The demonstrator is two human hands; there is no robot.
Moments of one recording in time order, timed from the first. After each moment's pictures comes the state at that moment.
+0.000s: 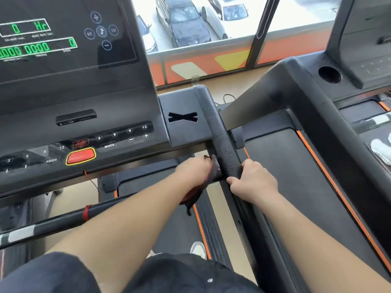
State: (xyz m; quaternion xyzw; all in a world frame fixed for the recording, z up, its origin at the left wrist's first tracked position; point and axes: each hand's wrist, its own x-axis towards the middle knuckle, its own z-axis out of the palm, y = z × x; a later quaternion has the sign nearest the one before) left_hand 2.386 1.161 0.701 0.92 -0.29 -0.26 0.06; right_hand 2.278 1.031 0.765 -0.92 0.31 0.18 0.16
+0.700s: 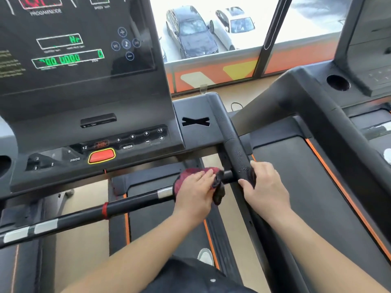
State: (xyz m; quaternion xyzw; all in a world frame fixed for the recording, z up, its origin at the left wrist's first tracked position) left_hand 2.313 1.234 0.694 0.91 -0.32 -0.04 0.27; right_hand 2.245 1.045 0.753 -0.94 0.25 0.00 0.22
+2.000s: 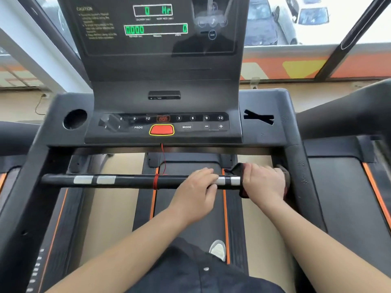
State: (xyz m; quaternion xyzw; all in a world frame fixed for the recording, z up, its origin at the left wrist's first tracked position) left_hand 2.306 1.352 0.718 0.92 -0.16 -0.08 0.35; right_hand 2.332 1.135 0.691 -1.00 0.07 0.04 -0.01
